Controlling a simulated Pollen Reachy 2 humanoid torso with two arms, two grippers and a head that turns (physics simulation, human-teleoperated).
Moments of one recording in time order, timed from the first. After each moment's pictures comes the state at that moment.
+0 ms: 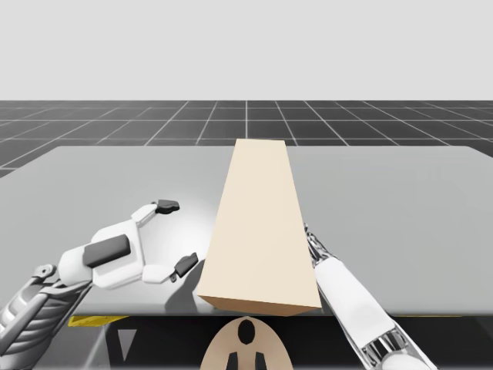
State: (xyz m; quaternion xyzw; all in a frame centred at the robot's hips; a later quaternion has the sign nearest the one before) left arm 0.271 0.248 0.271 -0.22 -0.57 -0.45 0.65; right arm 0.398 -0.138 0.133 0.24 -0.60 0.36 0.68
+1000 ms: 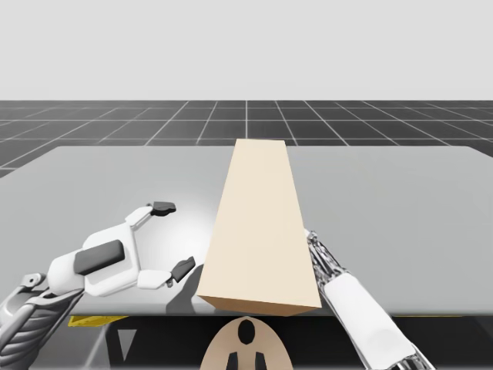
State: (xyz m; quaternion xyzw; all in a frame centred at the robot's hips) left arm 0.261 0.250 0.274 -0.20 -0.58 -0.46 0.65; right arm 0.370 -0.147 0.142 0.24 -0.63 0.34 0.65
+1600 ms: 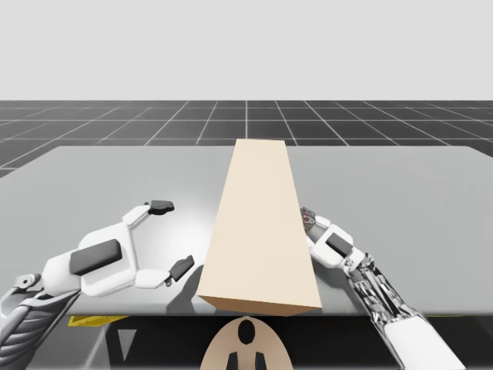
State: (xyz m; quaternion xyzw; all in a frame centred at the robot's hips) left arm 0.260 0.251 0.278 -0.20 -0.58 -0.46 0.65; right arm 0.315 -0.243 0.153 0.19 -0.66 0.29 0.66
